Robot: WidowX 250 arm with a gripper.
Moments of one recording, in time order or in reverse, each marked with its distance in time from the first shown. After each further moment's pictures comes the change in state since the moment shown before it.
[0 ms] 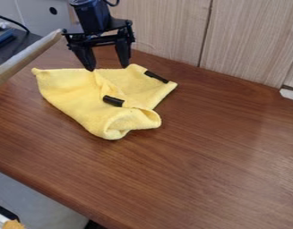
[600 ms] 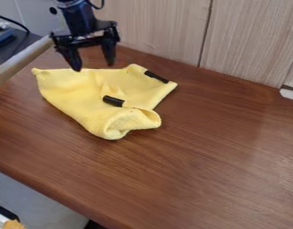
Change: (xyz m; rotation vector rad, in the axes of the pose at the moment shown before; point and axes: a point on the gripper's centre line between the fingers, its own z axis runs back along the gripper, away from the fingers) arm 0.017 0.034 -0.009 0.029 0.016 0.117
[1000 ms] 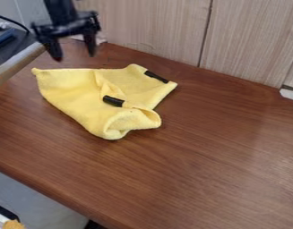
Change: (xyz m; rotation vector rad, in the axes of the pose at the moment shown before) arm 0.019 0.036 0.013 0.069 -0.007 0.108
